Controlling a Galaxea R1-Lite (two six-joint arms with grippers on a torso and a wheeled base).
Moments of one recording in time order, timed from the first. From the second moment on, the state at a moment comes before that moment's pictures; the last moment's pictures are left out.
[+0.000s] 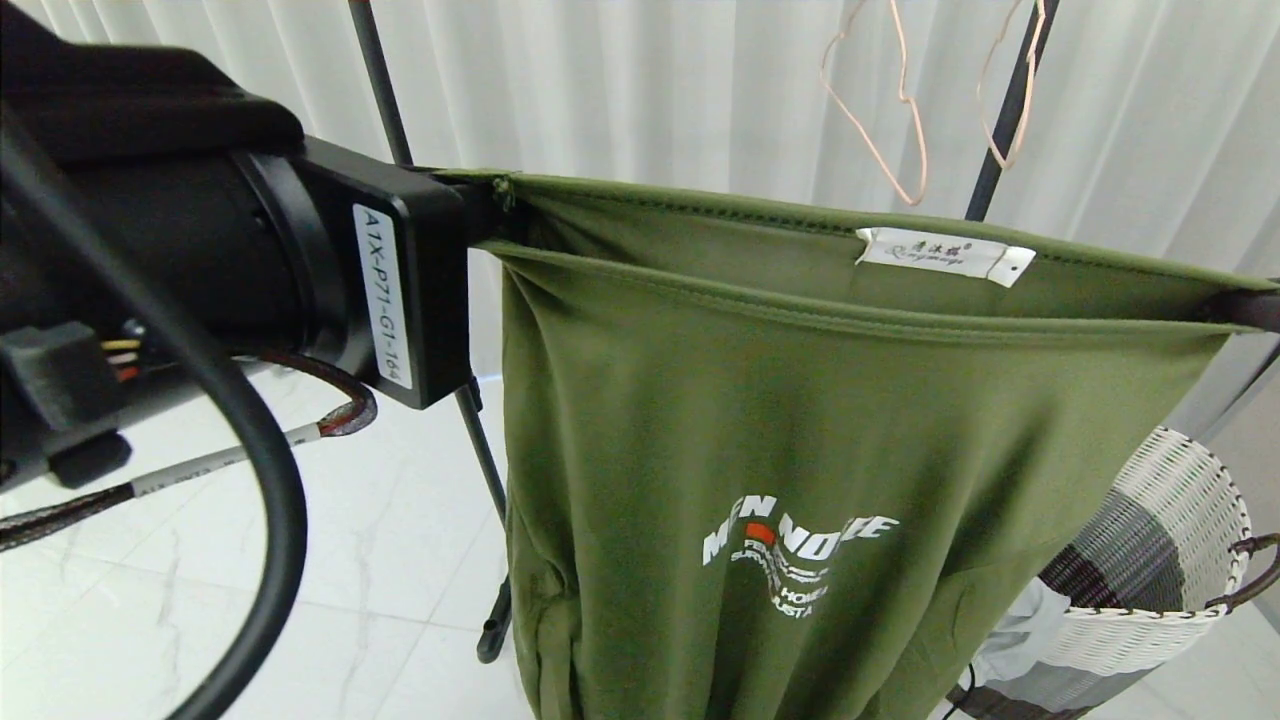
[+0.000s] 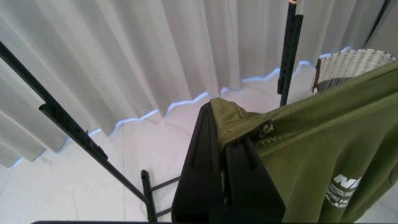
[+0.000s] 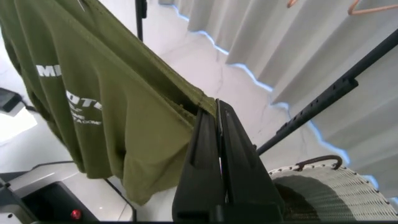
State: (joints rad) left arm -1.06 1.31 -1.21 -0.04 0.62 0.22; right arm 0.66 1.04 -1.22 0.39 0.02 -0.21
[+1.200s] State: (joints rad) left arm -0.98 1.31 -1.18 -0.04 0.62 0.27; right arm 0.50 1.01 -1.16 0.41 -0.05 -0.21
